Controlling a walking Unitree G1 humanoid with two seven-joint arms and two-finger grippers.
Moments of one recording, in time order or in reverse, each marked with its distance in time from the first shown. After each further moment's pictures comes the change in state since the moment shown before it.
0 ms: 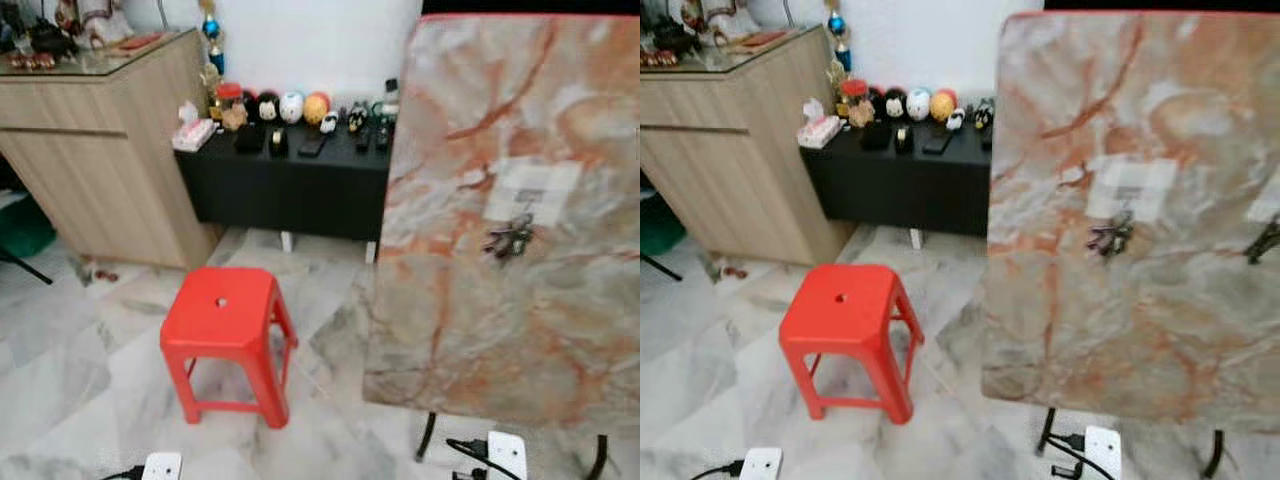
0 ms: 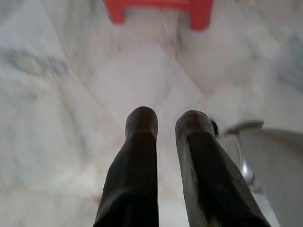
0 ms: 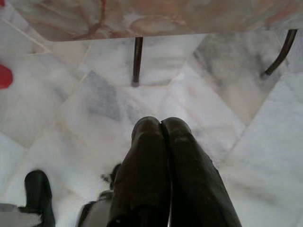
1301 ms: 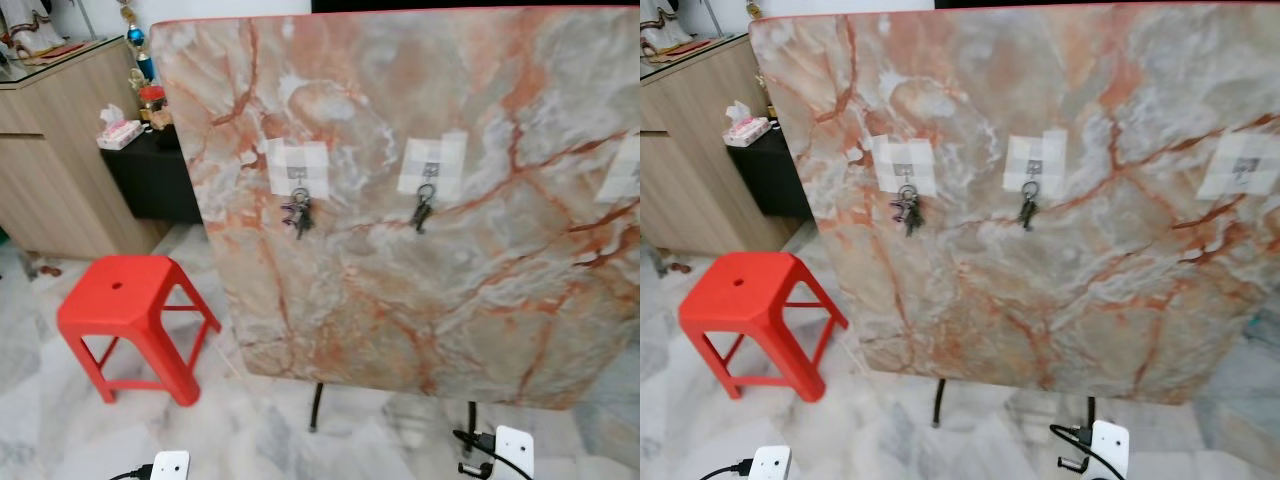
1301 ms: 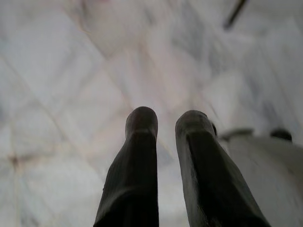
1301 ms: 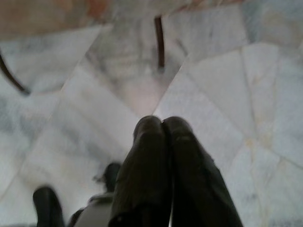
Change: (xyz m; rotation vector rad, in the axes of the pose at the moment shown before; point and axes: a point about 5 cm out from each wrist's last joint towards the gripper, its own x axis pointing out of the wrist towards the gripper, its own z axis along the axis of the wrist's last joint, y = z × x) left arm 0.003 -0.019 0.001 -0.036 0.035 -0.022; right arm 0.001 -0.009 0.006 0.076 -0.016 -0.093
